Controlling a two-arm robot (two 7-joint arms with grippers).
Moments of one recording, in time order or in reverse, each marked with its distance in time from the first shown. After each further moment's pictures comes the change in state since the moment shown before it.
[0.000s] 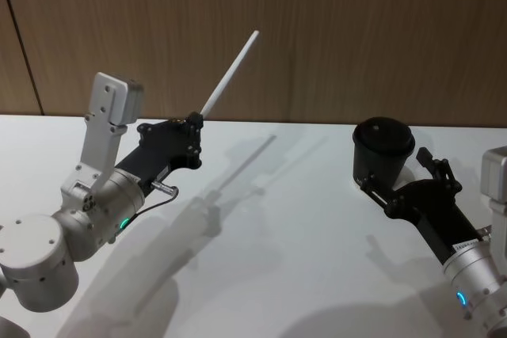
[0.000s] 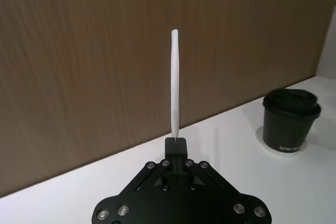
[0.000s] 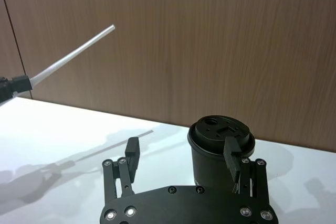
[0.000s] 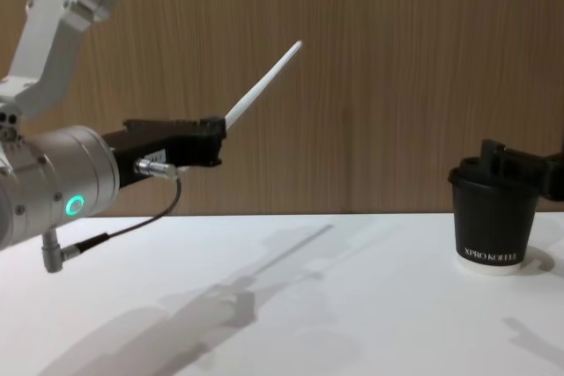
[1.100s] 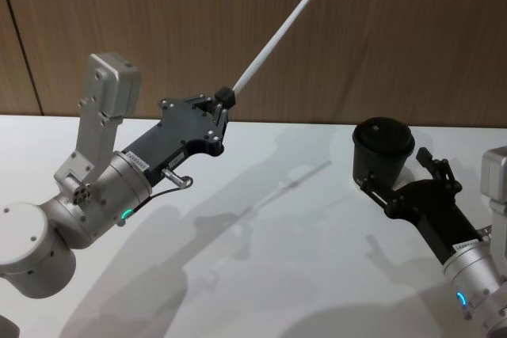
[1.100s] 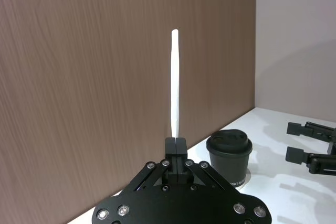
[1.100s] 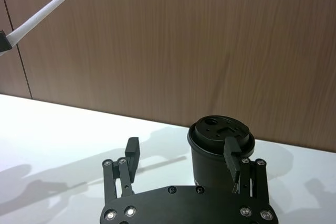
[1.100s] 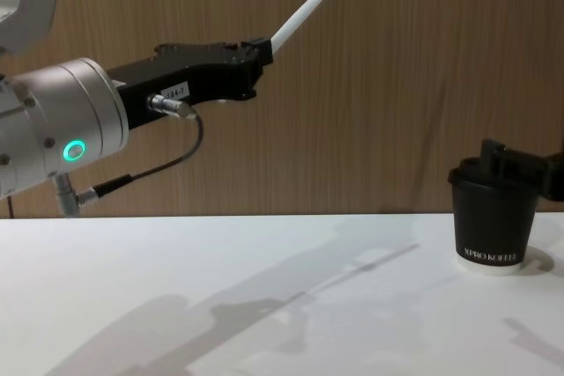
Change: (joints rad) left arm -0.010 0.056 0.034 -0.078 -0.089 -0.127 -0.163; right arm 0.000 0.000 0.000 0.000 0.000 0.000 0.000
